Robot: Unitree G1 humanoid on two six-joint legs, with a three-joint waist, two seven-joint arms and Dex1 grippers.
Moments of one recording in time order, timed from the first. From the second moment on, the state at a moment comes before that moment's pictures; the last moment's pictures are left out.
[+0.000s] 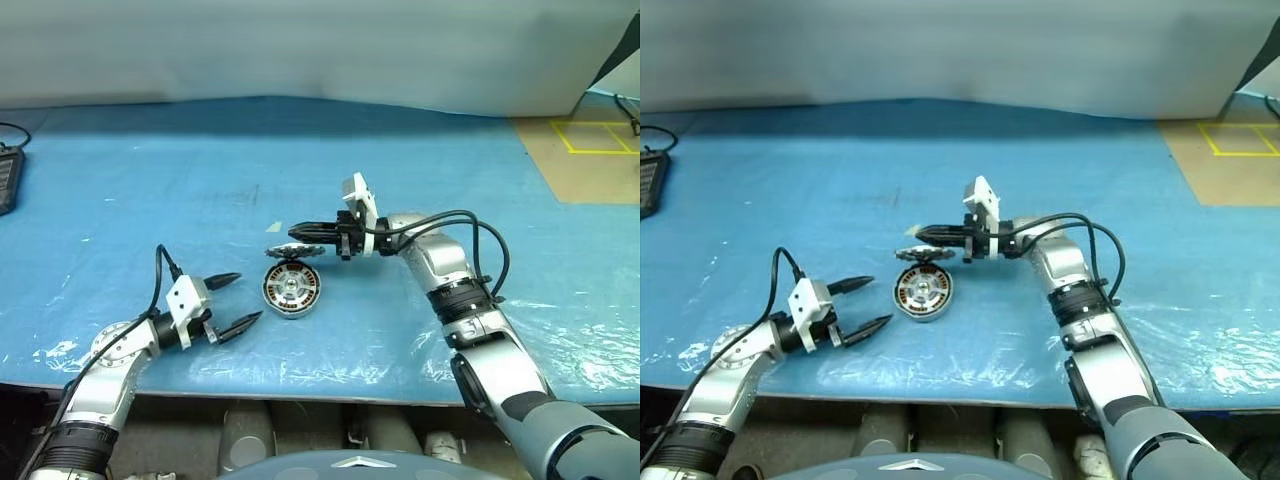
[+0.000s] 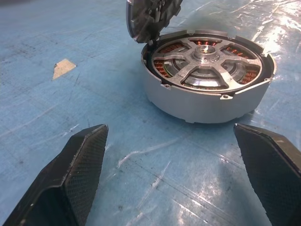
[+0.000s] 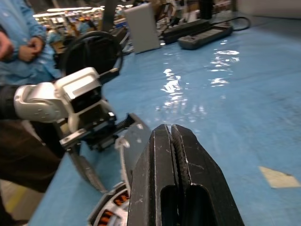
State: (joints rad) left arm 0.04 0.54 0.02 0.08 -0.31 -0.17 -0.98; right arm -0.71 -0.24 0.20 0.36 0.34 0.34 1.29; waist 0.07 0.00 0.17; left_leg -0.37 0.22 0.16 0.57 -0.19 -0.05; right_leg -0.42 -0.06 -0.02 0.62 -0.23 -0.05
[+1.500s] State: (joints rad) left arm 0.04 0.54 0.02 0.06 -0.31 -0.15 -0.97; right arm -0.60 -0.23 0.33 0.43 0.16 0.04 1.22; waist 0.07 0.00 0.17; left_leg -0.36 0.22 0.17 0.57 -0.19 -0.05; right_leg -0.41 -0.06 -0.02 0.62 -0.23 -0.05
